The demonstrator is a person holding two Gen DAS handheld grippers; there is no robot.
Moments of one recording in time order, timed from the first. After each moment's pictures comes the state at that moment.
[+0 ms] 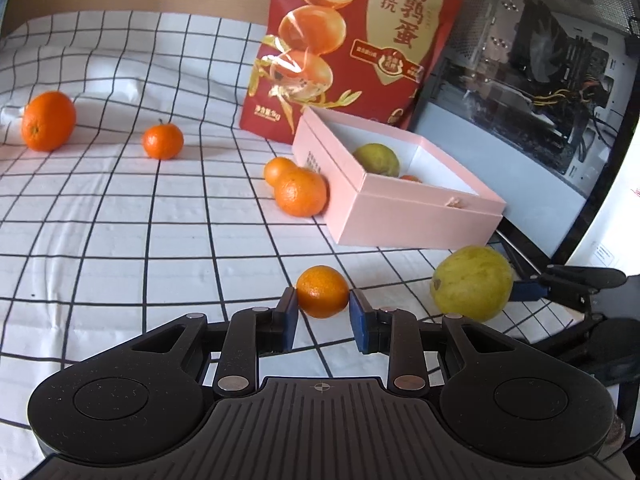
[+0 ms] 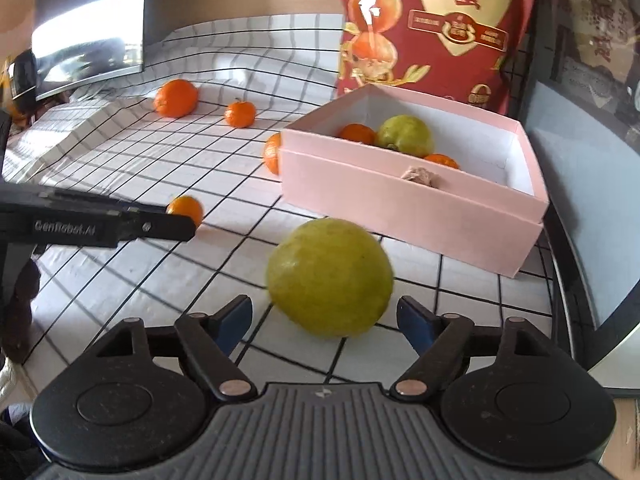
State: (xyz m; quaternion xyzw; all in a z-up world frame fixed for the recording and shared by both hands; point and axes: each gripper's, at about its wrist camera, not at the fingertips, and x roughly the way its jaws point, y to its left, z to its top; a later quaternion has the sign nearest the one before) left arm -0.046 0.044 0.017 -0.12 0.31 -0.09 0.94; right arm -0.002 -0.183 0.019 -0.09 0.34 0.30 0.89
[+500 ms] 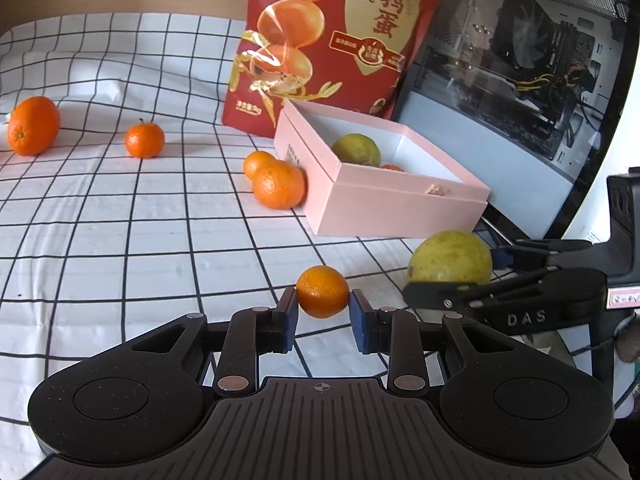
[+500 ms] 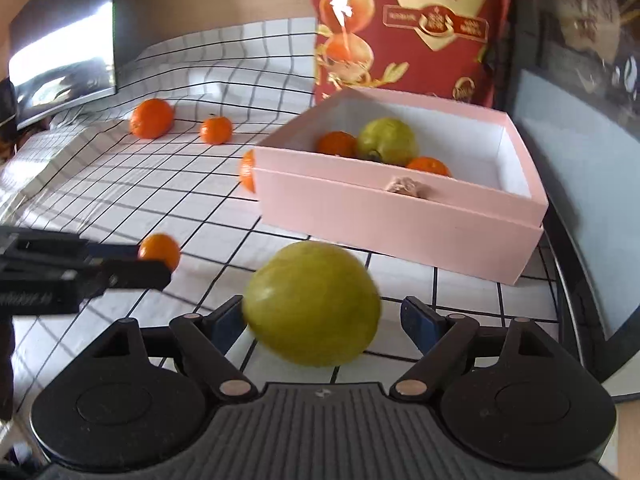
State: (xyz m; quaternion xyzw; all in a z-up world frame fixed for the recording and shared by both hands) left arm -0.046 0.030 0.016 -0.11 0.32 -0.10 0.94; right arm 0.025 -0.183 0.016 -0.04 0.35 0.27 0.90
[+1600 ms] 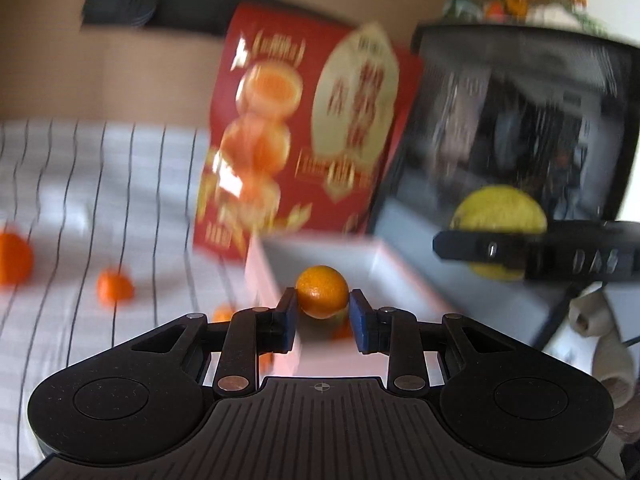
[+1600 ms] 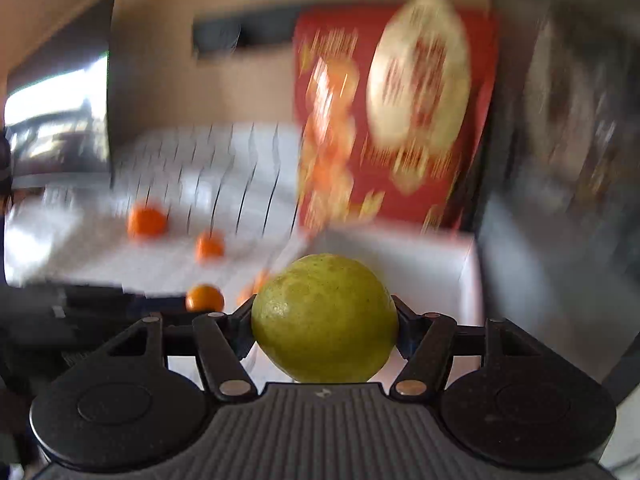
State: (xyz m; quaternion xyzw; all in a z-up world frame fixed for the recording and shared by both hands) left arm 0.012 0.021 0.112 -0.10 0.21 -0.11 0.96; right arm 0.034 -0.189 0.136 -0.03 0.24 0.24 0.94
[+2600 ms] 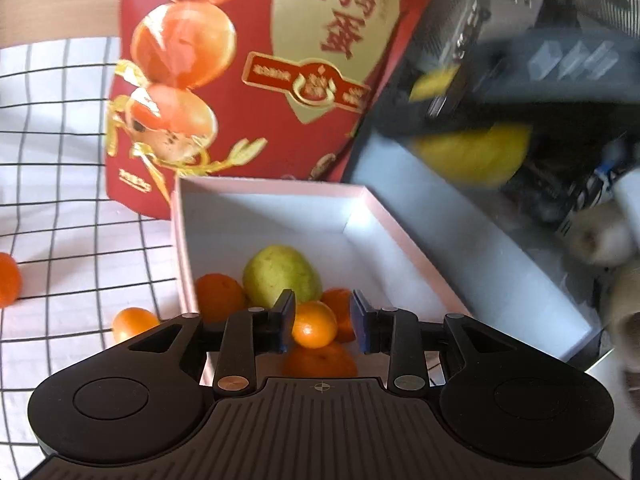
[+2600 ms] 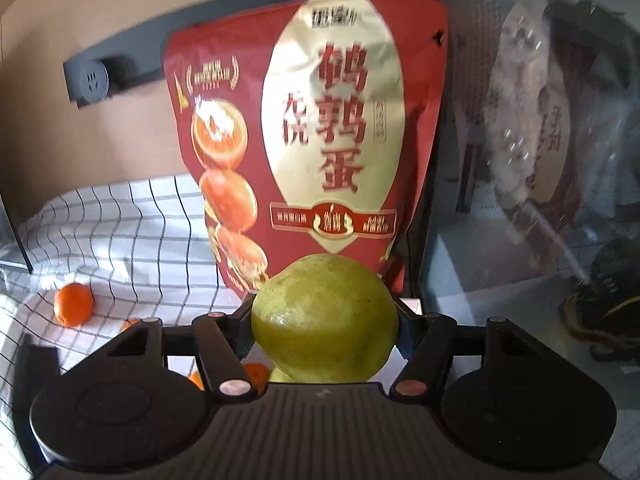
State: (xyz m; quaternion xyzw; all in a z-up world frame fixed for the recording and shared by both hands) left arm 0.123 -0.011 0.062 -0.12 0.34 -0.17 0.92; right arm 0.159 -0.181 0.165 0.01 0.33 0.14 0.93
